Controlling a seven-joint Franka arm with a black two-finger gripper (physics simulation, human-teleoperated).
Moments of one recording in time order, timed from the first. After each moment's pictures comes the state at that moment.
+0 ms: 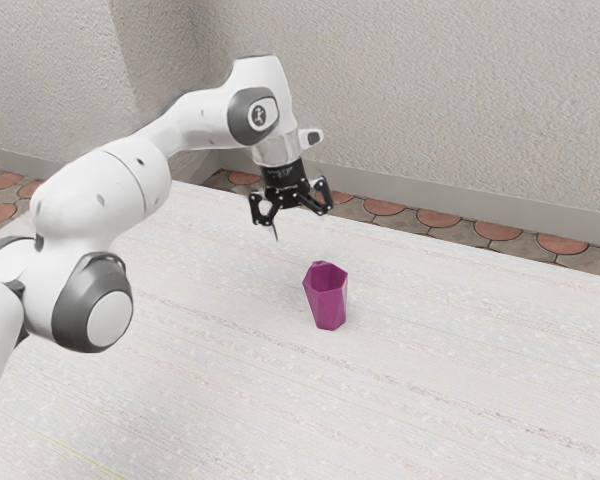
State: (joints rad) arm -0.07 1.01 0.05 -0.62 -0.24 1.53 -0.57
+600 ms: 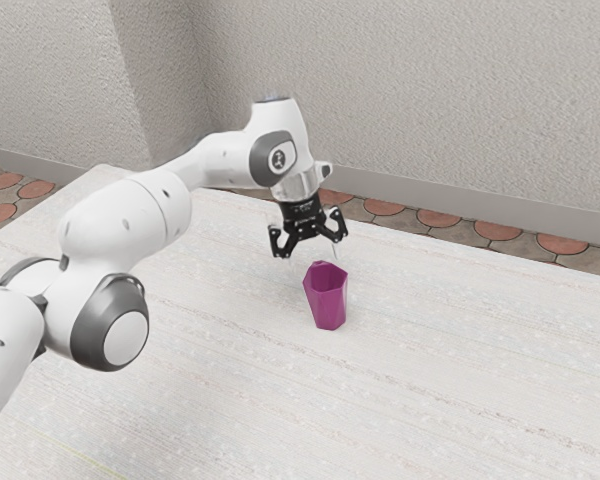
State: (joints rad) arm -0.08 1.12 0.01 -0.62 -0.22 1.66 -0.80
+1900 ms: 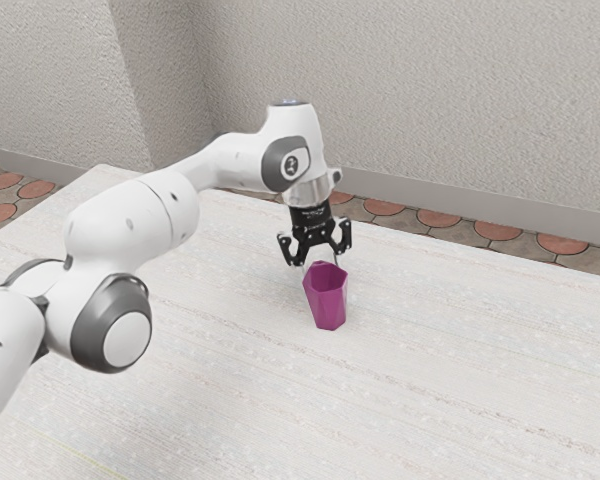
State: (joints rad) arm -0.10 1.11 -0.04 -0.64 -0.13 1.65 -0.89
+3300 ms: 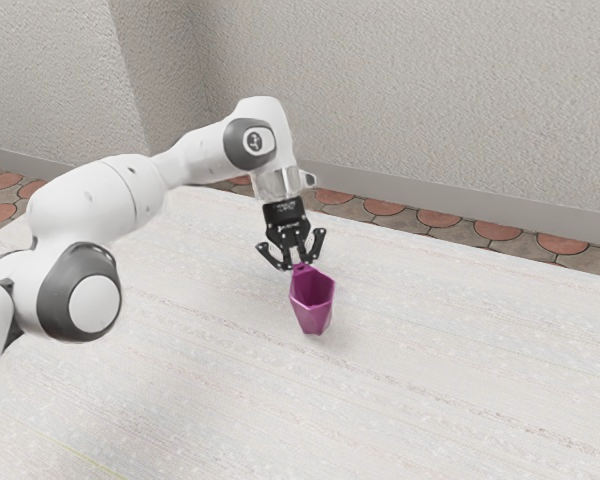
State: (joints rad) arm 0.10 1.05 -0.27 -0.72 -0.18 1.41 -0.89
